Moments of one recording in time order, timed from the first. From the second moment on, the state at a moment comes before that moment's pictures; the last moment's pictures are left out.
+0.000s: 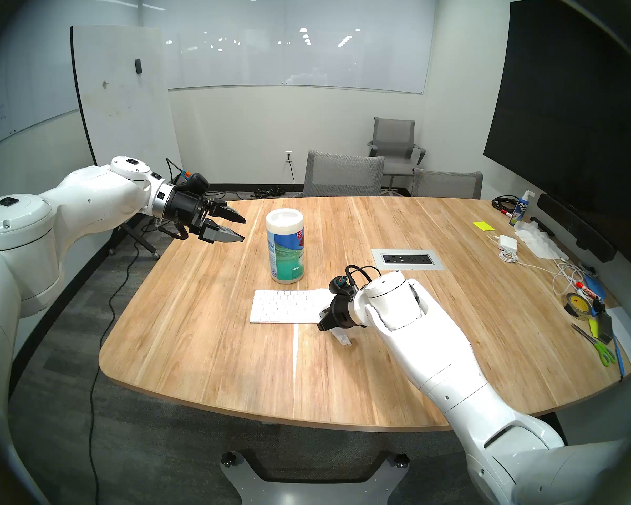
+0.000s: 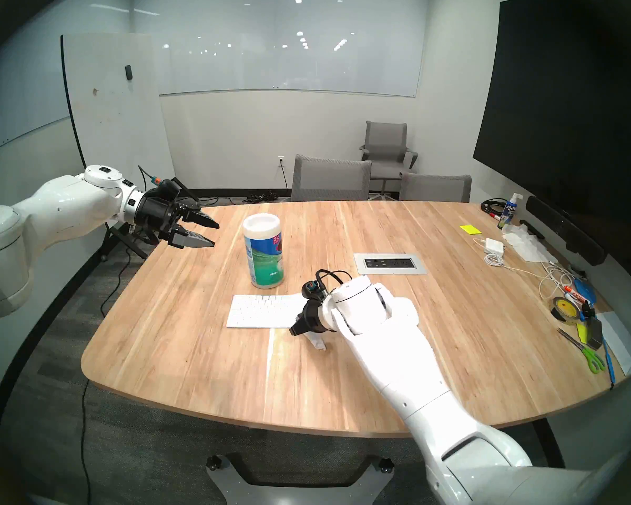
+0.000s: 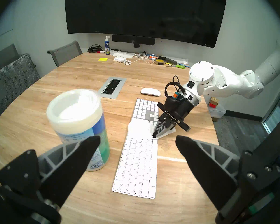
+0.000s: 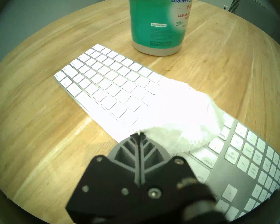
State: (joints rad) left arm 0.04 -0.94 0.26 -0.49 -1.32 -0.07 -1.48; right arm -1.16 -1.38 1.11 -1.40 -0.03 0.87 0.52
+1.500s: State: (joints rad) left arm 0.04 -0.94 0.26 -0.49 -1.32 -0.07 -1.48; right arm -1.14 -1.48 1.01 -1.38 -0.06 0.87 0.45
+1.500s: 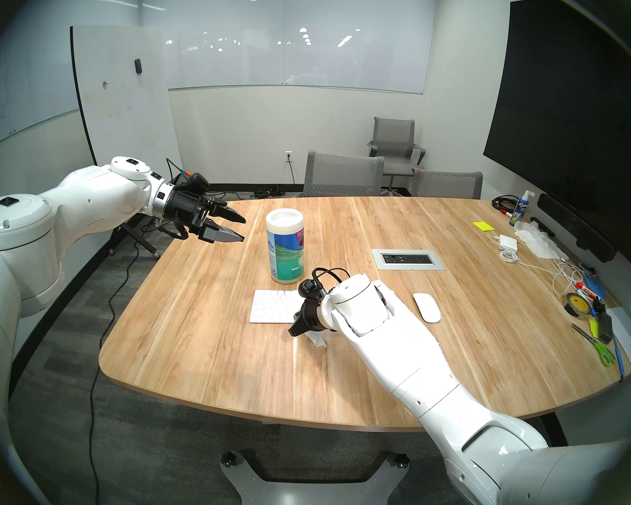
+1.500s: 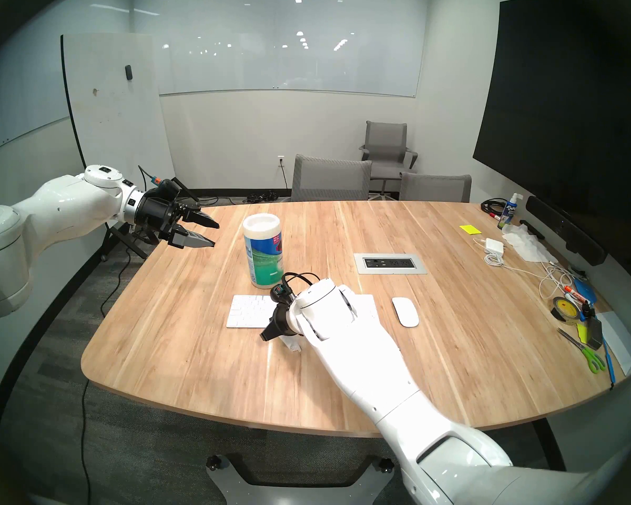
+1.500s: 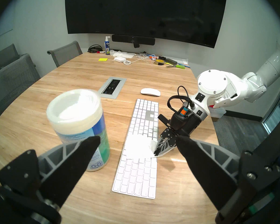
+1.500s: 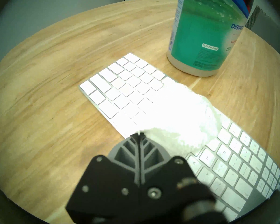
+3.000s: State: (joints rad) left arm 0.04 -0.94 0.27 -0.49 -1.32 -0.07 -1.48; right arm -1.12 -1.60 0.98 -1.27 -0.03 0.84 0.37
